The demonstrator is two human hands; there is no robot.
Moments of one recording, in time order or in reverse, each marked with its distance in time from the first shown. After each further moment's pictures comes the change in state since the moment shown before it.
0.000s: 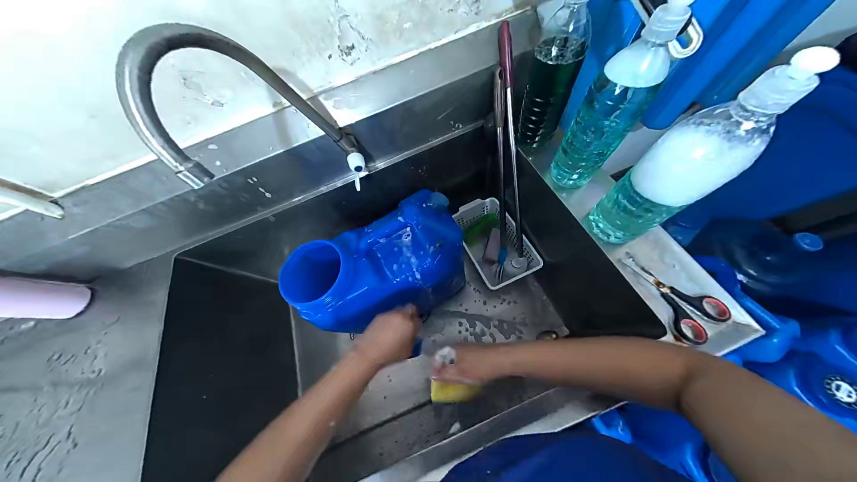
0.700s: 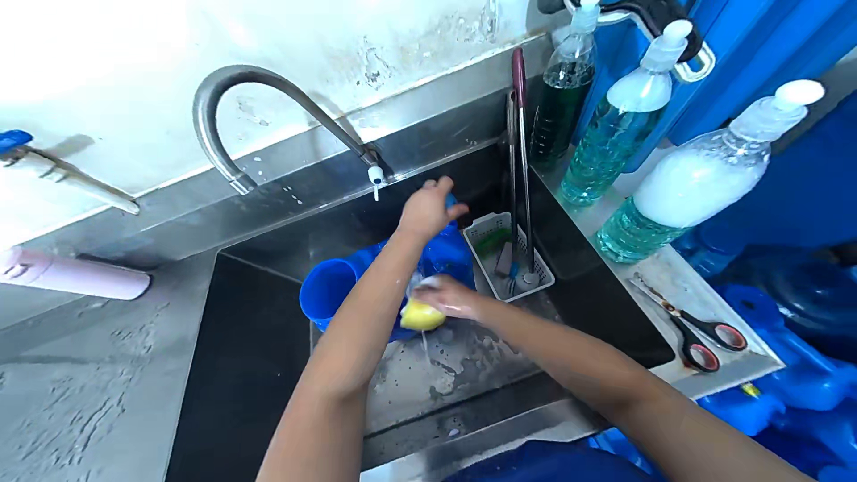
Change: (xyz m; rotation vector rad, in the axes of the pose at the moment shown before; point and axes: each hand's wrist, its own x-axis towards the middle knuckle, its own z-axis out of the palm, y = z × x) left_hand 0.084 0.023 -0.143 -0.174 0.584 -0.110; right_hand 0.029 -0.040 -0.060 0.097 0.418 -0.298
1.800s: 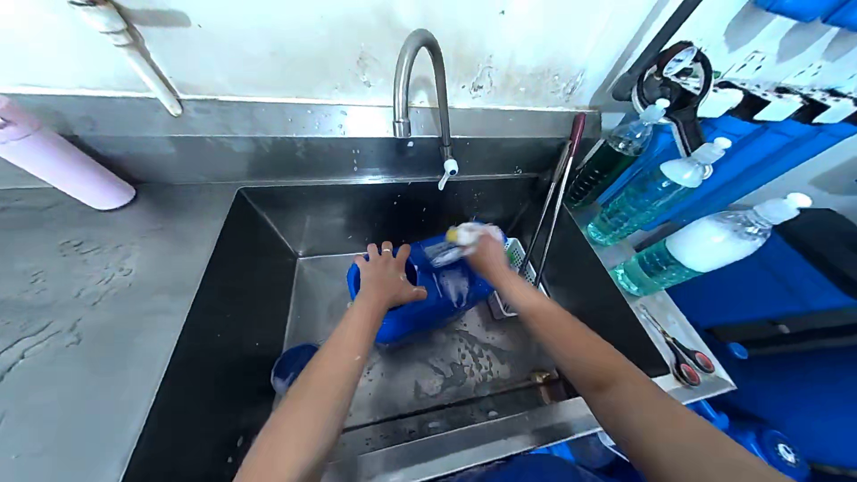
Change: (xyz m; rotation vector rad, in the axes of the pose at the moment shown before) left_hand -0.170 -0.155 0.006 0.077 -0.156 -0.357; right_hand 0.075 -0.013 0.042 -0.950 0.440 0.080
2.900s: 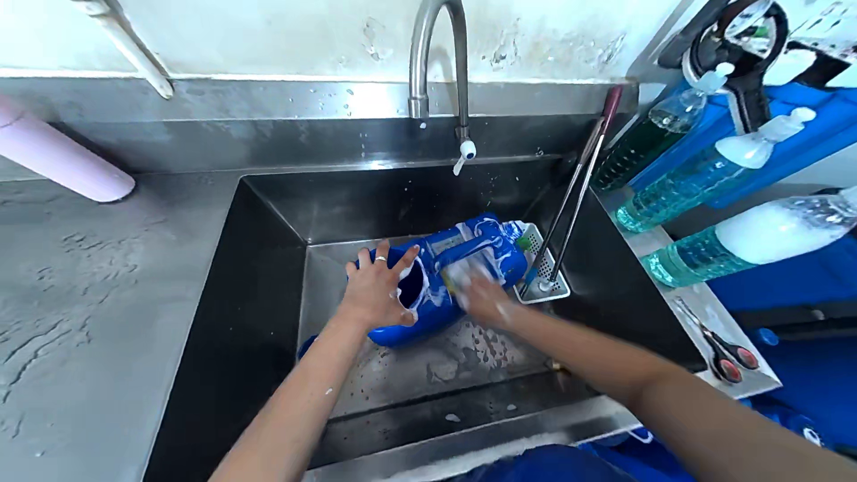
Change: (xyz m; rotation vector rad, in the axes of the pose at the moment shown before) left_hand -0.030 -0.036 -0.002 0.077 -0.111 0.074; right_hand -0.051 -0.020 0.041 -0.073 -0.394 -0.249
